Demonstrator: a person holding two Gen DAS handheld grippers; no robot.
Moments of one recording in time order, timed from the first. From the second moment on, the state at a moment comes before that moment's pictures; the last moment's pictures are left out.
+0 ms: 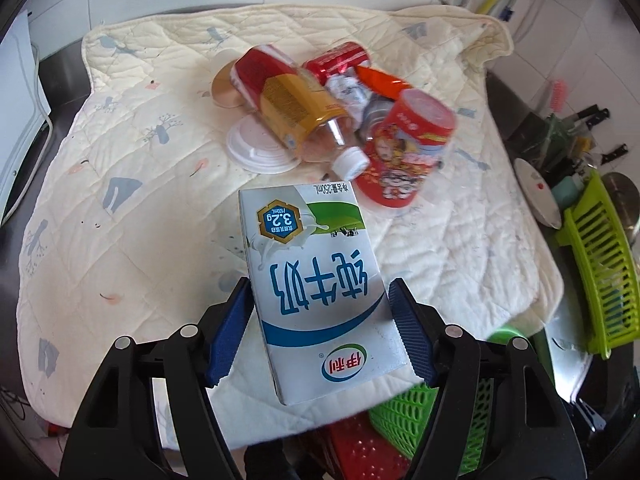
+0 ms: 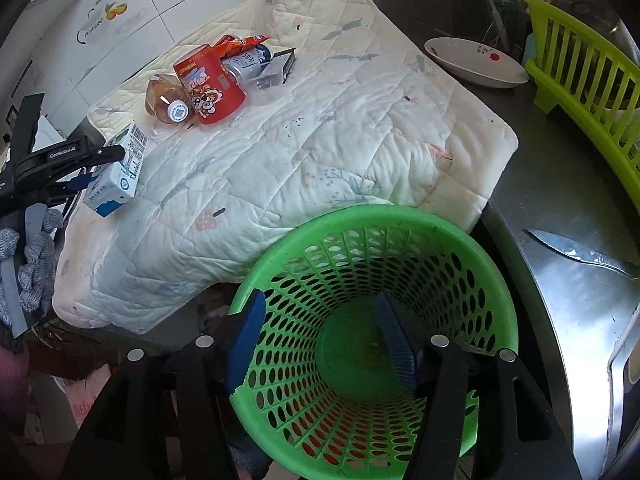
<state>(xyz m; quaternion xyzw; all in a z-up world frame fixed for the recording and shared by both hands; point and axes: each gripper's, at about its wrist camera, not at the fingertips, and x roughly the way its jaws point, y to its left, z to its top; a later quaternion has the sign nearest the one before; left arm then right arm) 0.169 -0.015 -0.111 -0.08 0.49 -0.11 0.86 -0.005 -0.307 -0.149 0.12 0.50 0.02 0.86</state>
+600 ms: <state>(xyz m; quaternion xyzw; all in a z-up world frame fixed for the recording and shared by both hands) 0.062 -0.140 -0.102 0.00 0.48 -0.29 0.83 -0.050 -0.349 -0.115 0.12 0.45 -0.03 0.88</state>
